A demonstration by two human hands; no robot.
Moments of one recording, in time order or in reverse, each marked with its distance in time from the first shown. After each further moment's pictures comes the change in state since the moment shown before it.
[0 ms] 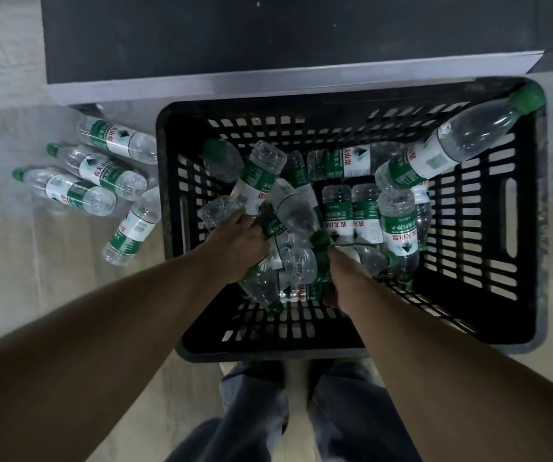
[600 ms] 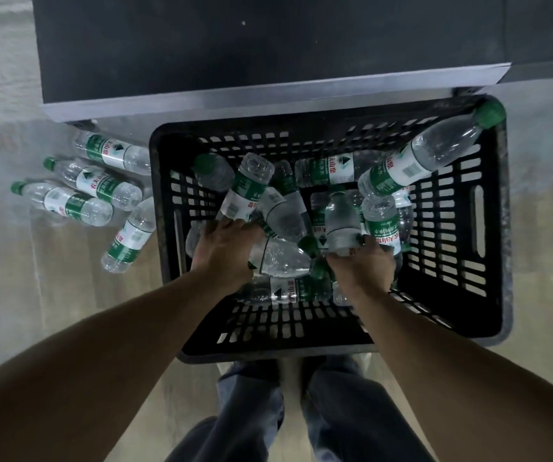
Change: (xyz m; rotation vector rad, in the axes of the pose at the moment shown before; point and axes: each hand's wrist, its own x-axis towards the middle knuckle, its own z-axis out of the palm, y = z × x) left_hand -0.023 0.016 -0.029 -0.547 0.263 -0.403; right_hand -0.037 -0.016 -0.044 -0.465 0.490 -0.516
